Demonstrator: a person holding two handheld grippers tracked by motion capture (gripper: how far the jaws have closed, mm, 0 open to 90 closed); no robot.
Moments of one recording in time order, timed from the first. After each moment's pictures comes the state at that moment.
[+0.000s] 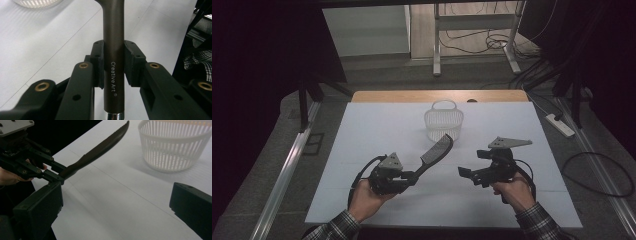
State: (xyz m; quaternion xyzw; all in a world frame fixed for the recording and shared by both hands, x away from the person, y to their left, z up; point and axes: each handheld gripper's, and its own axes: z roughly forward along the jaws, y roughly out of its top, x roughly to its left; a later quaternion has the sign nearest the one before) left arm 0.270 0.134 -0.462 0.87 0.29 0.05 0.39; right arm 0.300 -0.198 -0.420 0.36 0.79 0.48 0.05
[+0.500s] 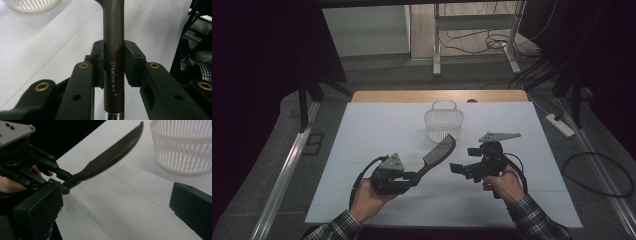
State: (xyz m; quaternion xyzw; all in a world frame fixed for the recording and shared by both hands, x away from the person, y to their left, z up) left arm 0.268 0.129 -0.461 0.87 0.28 0.05 0.40; right arm 0.316 -0.178 -0.421 0.37 0.79 0.48 0.00
